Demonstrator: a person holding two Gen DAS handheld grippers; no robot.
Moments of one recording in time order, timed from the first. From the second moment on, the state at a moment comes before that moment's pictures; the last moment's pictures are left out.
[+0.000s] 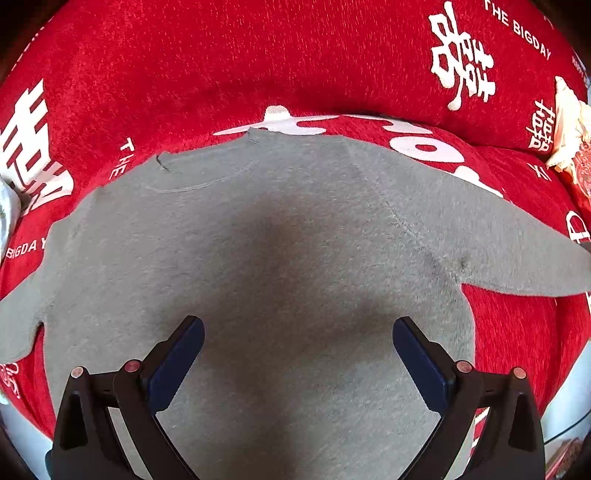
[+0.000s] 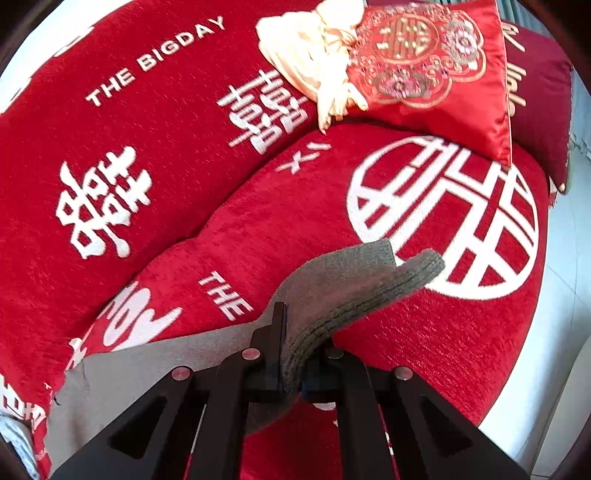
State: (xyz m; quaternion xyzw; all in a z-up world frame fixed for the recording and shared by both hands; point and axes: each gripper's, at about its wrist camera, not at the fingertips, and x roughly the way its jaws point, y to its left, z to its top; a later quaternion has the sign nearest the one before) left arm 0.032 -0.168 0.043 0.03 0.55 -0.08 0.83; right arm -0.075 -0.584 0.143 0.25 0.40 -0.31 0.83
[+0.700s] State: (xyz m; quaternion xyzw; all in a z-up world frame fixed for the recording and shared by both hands) left arm 0.008 -0.078 0.036 -0.03 0.52 -0.09 0.85; right arm -0.006 -0.449 0.213 0.16 0.38 -0.25 0.88
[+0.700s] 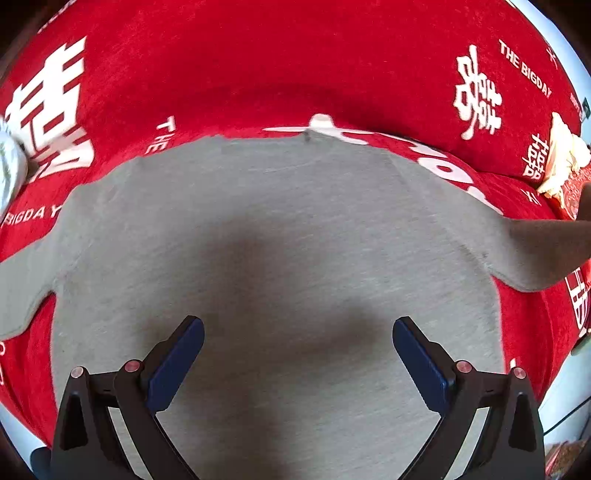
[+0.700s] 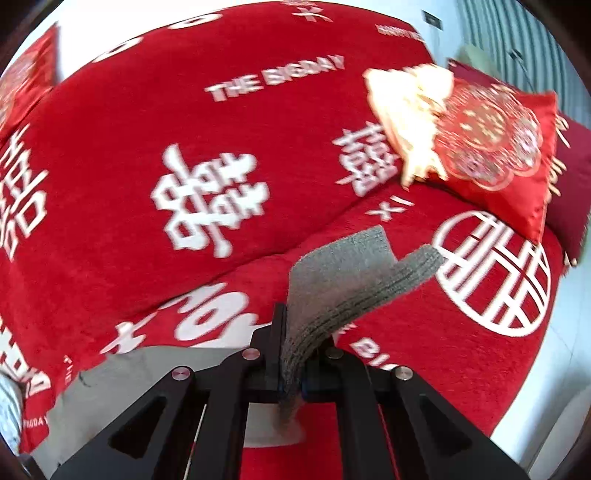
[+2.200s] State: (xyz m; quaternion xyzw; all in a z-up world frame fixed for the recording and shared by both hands) left arm -0.054 0.111 0.043 -0.10 0.43 0.01 0.90; right arm 0.126 -0.066 0.142 0.08 0.46 0.02 0.88
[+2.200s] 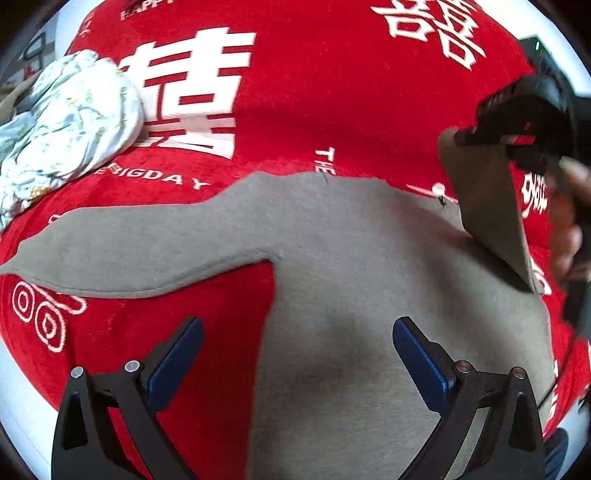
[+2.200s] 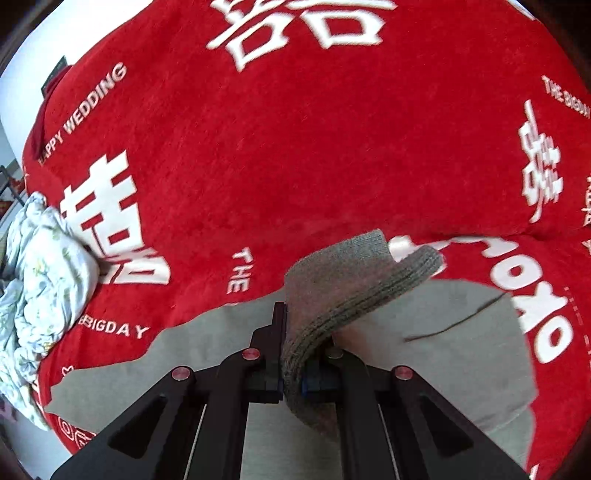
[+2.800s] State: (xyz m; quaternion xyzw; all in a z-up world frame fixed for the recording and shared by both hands) left arm -0.058 0.136 0.051 -0.12 0.44 0.02 0.89; right arm 0.103 0.024 0.035 -0.08 0.52 0.05 0.85
